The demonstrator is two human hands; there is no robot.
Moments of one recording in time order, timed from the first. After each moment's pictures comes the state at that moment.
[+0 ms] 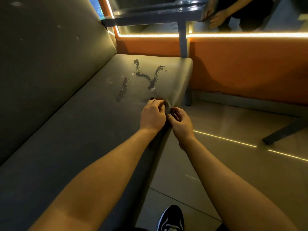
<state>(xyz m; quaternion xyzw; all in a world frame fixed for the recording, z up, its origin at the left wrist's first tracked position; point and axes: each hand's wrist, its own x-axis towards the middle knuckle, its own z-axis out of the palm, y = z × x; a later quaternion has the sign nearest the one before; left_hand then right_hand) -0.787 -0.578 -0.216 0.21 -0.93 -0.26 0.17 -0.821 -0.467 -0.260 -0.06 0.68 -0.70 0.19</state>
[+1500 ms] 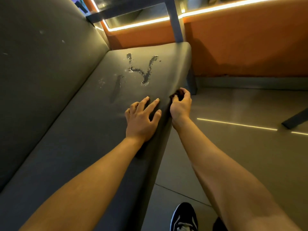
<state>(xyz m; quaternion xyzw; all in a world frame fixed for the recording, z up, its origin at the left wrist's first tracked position) -0.772 -0.606 -0.242 0.18 -0.98 -0.08 0.09 -0.889 -0.516 -0.284 0.09 0.63 -0.77 0.10</state>
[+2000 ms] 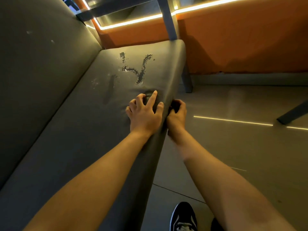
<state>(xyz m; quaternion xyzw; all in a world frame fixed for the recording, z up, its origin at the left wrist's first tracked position) -0.805 -0.585 -0.240 0.23 -0.97 -0.09 0.07 -0.867 -0.516 -0.328 0.10 0.60 -0.78 0.12</state>
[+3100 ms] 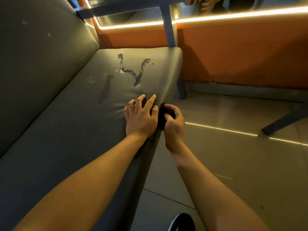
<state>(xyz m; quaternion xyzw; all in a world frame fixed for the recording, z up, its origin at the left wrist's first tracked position) -0.801 -0.581 -0.244 0.22 -0.96 -0.11 0.11 -0.831 -0.481 -0.282 0.04 0.60 -0.79 0.11</state>
